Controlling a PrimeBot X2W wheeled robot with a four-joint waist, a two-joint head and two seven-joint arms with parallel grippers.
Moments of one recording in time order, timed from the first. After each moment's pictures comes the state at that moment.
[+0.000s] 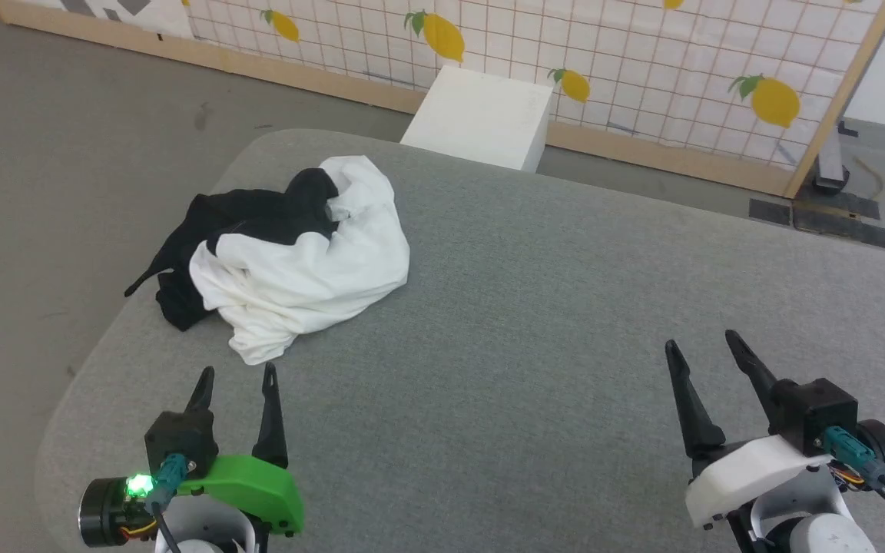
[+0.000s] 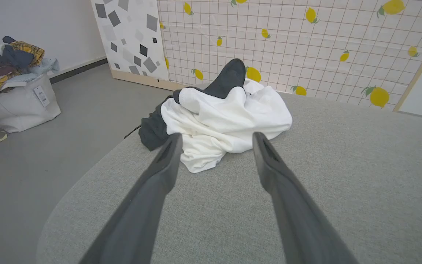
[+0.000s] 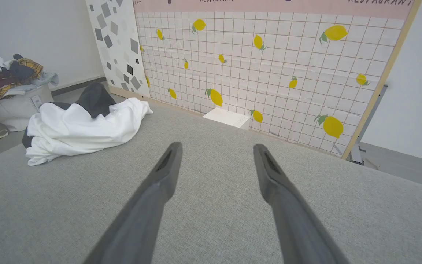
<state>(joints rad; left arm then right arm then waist) 0.00 0.08 -0.06 0.07 -0.11 0.07 -0.09 -0.01 -0.05 0.02 0.05 0.06 0.13 -0.05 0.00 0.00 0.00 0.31</state>
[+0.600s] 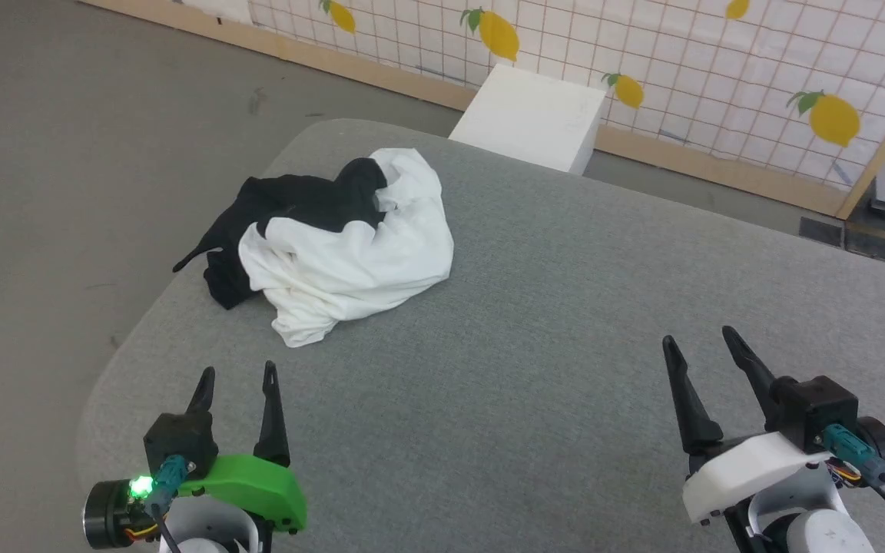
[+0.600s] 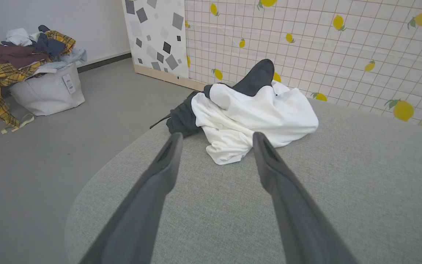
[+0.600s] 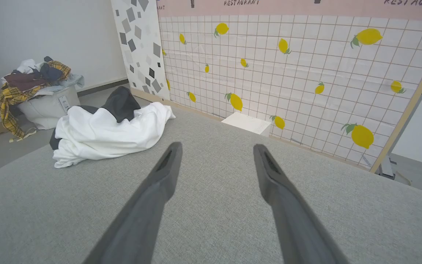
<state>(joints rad) -0.01 0.10 -0.09 0.09 -0.16 0.11 -0.12 -0.02 -0.05 0.02 0.07 0.08 0.13 -0.07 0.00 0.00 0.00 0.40</state>
